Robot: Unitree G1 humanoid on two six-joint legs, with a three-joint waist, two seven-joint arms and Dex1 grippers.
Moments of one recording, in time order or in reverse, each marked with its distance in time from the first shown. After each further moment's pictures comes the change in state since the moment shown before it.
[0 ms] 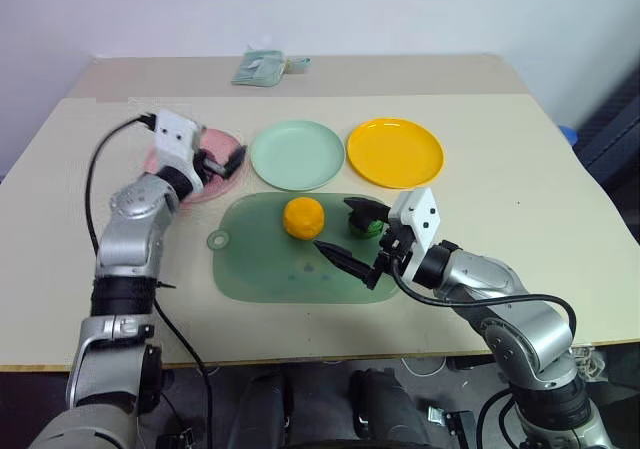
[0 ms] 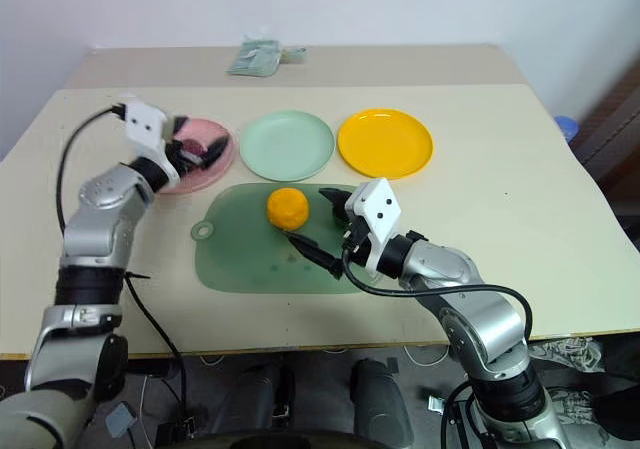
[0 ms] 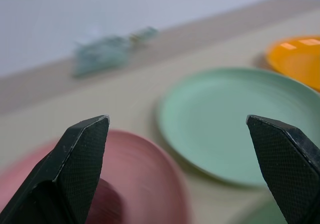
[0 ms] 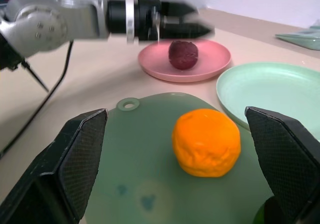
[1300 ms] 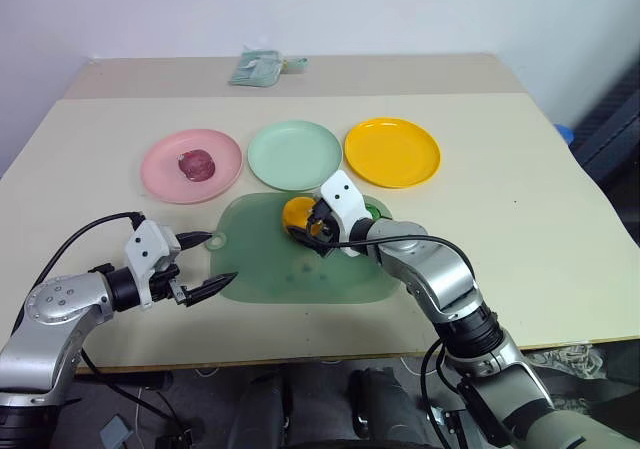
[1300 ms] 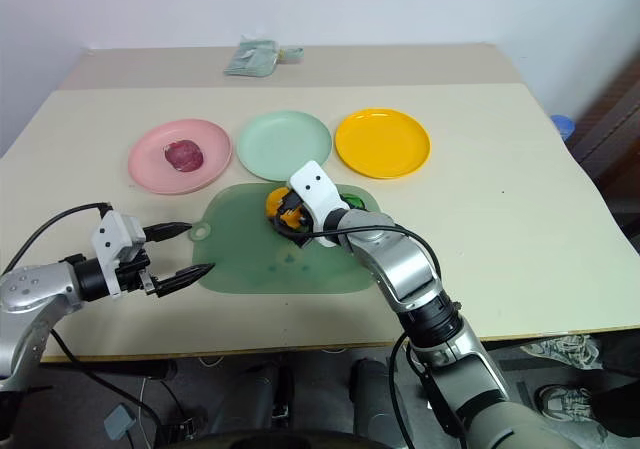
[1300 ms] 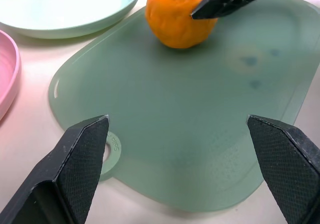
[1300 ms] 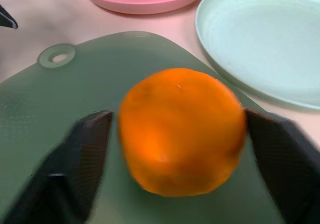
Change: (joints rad) left arm 0.609 0.294 0.118 -0.450 -0.191 -0.006 -0.391; right arm -0.330 0.238 0.205 0.408 -0.290 0.220 -0.147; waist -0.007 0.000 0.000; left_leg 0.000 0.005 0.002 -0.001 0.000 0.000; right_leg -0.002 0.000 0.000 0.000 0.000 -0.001
